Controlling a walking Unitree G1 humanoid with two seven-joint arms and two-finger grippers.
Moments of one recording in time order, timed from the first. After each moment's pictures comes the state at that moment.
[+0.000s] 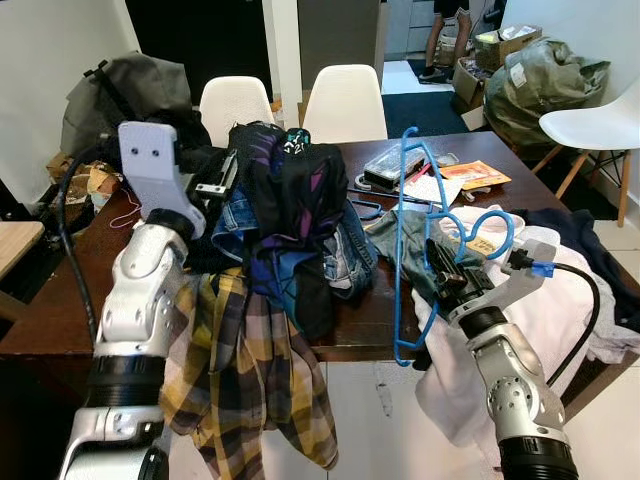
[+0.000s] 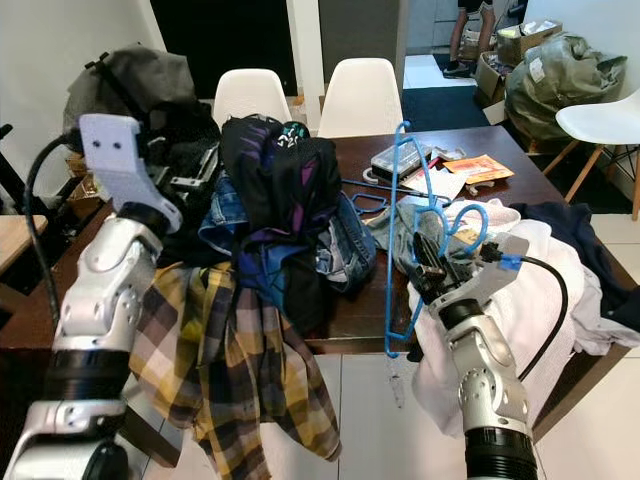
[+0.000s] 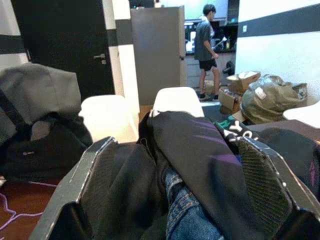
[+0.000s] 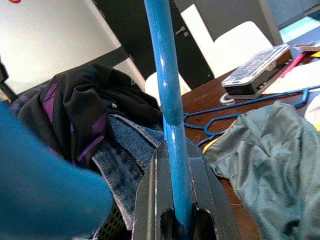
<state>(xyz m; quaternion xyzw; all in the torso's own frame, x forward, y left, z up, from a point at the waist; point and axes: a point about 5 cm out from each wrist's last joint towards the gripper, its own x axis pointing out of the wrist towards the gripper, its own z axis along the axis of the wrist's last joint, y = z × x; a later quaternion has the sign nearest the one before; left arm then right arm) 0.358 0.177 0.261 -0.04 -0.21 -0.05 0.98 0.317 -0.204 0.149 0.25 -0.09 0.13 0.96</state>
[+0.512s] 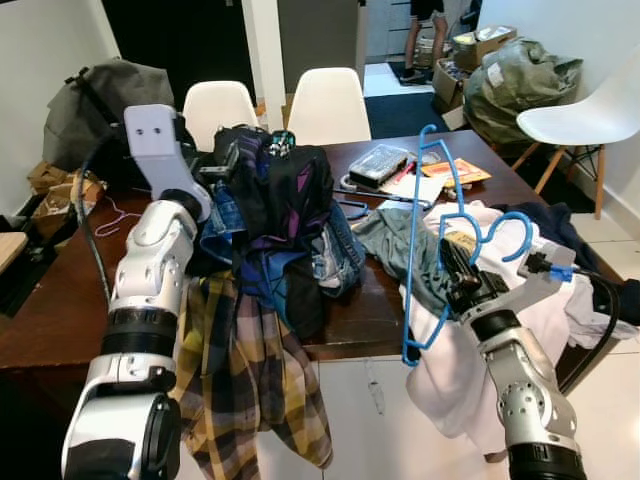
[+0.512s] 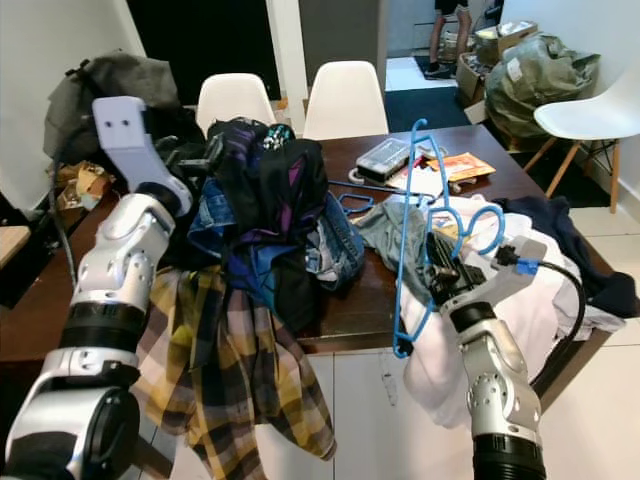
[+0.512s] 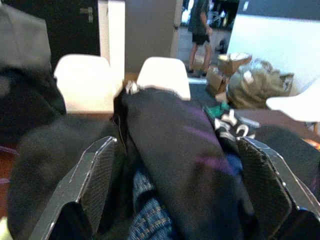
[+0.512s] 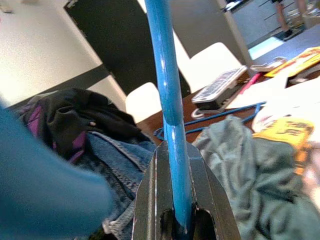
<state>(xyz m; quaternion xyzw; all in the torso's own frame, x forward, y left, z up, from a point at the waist) 0.390 0.177 0.251 -0.10 -0.13 -0.03 0.99 0.310 -0.215 0.151 0.24 -0.10 0.11 0.96</state>
